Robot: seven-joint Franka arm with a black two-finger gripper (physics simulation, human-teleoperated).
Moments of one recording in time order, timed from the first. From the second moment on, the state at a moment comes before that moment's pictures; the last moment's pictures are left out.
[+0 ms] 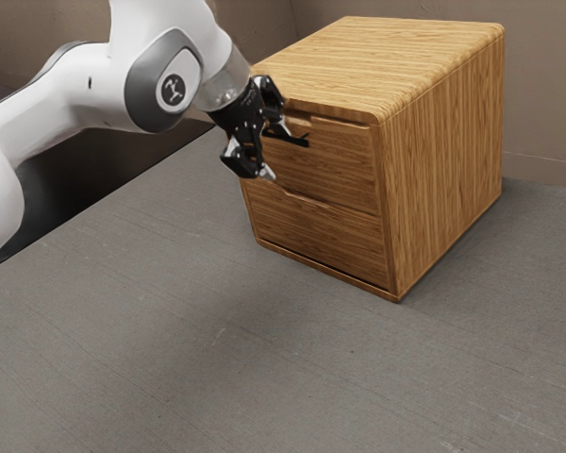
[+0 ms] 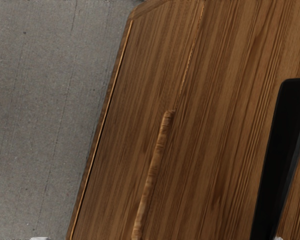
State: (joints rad) arm -0.05 0.24 0.14 -1.32 -0.06 2.02 -1.68
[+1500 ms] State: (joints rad) arm -0.01 -0.39 0.13 -1.96 -0.03 2.02 -1.74
